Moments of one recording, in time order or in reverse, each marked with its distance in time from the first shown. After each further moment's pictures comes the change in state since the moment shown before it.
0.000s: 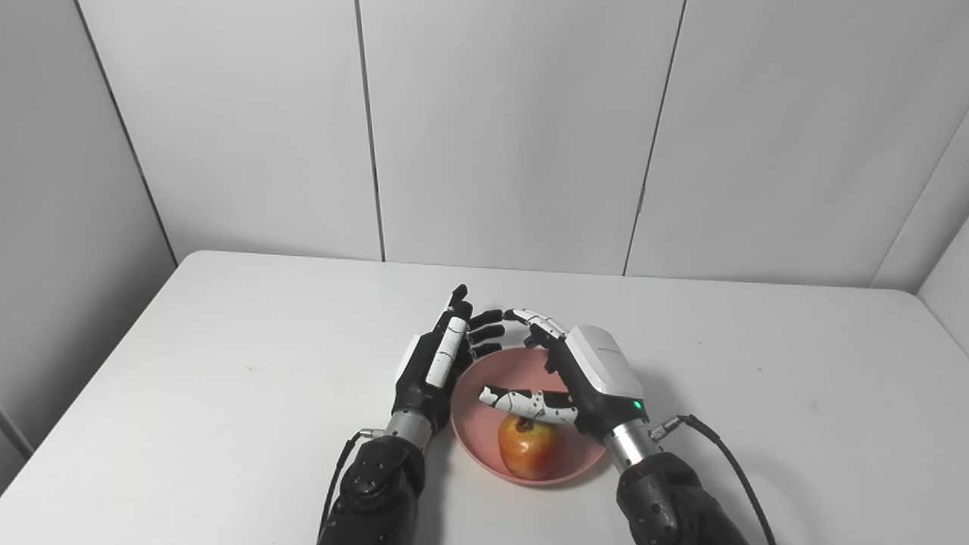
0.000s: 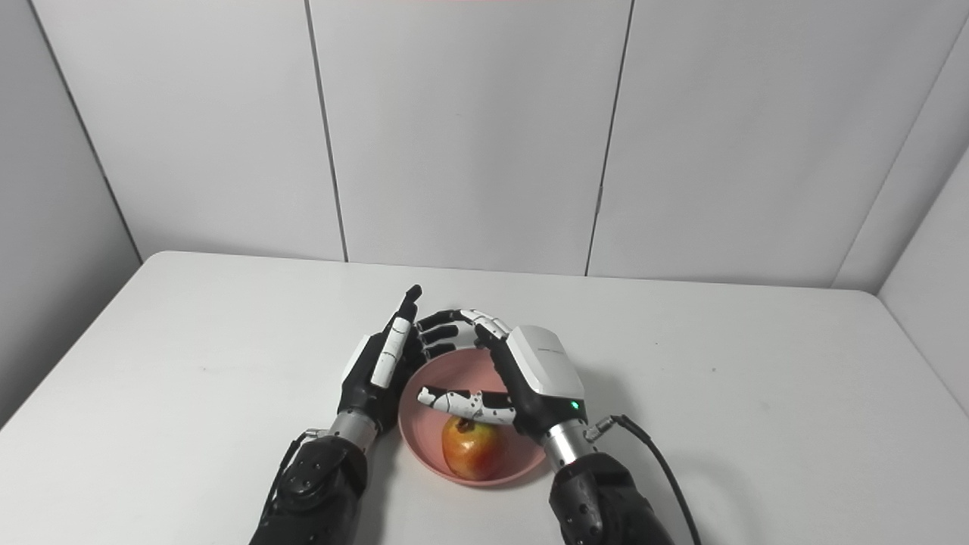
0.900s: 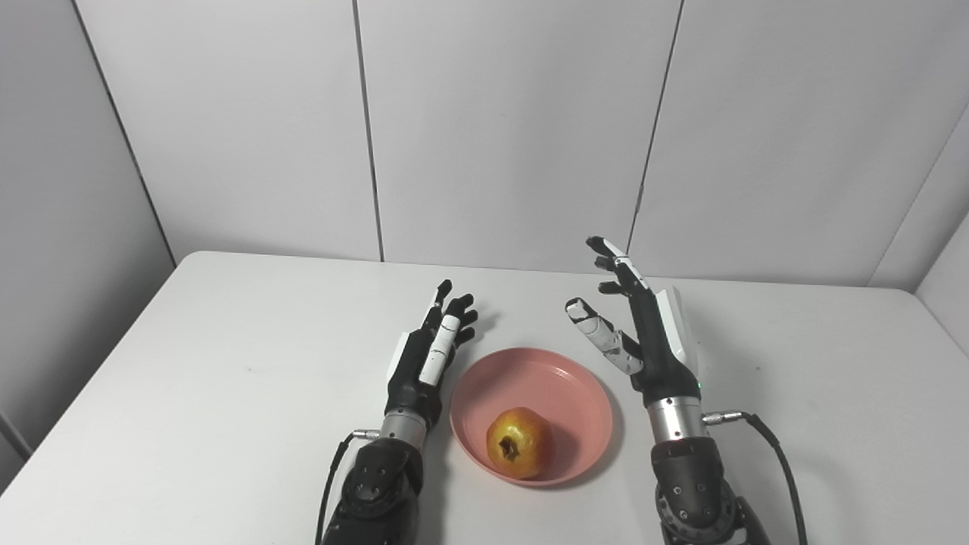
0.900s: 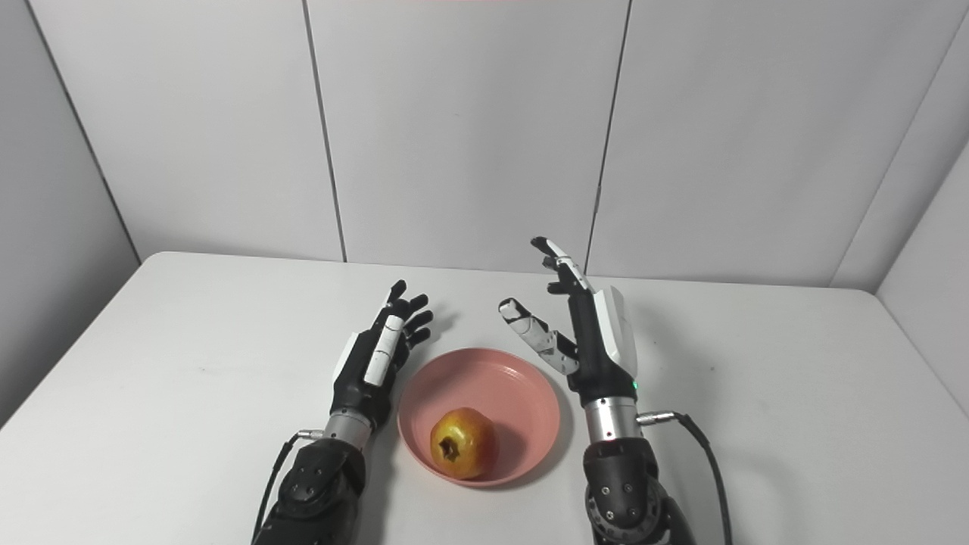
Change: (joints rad) left arm 0.007 -0.005 -0.014 0.011 0.115 -0.184 0.120; right arm -0.004 0.077 -0.228 0.056 0.333 -0.133 -0.159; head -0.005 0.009
